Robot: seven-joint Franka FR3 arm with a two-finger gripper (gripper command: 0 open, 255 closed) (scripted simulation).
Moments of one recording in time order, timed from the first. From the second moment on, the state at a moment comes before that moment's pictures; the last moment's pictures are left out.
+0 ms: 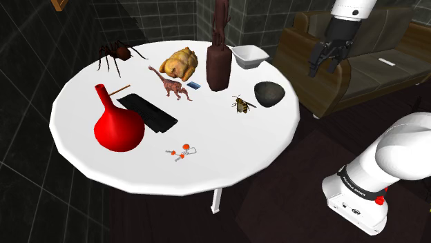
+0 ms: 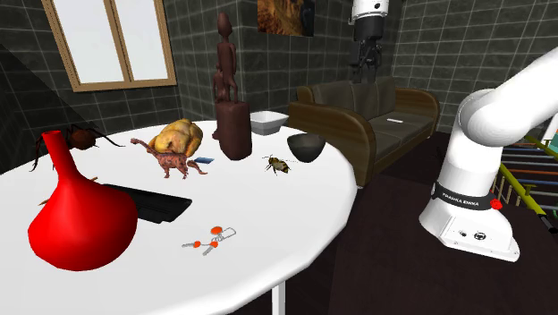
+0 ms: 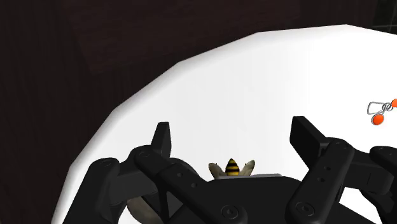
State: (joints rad) arm -0.02 -0.77 -0.02 -2.43 0.05 1.58 0.17
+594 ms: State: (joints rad) arm -0.02 -0.53 -0.02 -2.41 0.05 1.80 0.17
